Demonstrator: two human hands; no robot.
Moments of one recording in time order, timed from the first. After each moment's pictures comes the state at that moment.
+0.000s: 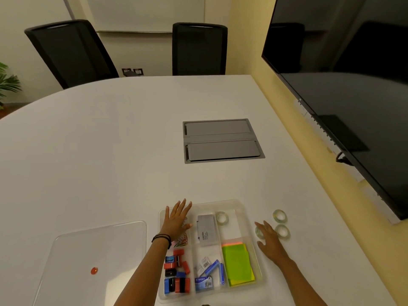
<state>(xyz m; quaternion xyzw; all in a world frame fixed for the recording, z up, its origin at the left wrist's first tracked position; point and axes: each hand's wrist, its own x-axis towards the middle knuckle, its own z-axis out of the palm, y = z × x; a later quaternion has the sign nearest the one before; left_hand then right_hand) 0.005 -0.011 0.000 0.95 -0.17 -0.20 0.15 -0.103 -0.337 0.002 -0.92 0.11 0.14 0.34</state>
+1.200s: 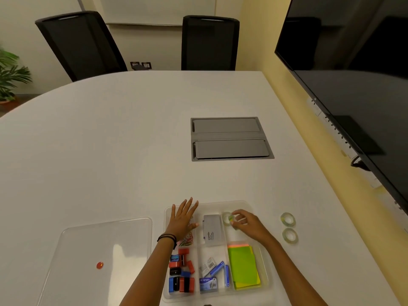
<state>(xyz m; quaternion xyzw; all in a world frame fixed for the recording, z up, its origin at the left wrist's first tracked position) 0.005 -0.010 -0.006 0.95 -0.18 -0.19 0.14 -0.034 -0.268 0.038 -0.84 0.10 0.20 0.49</state>
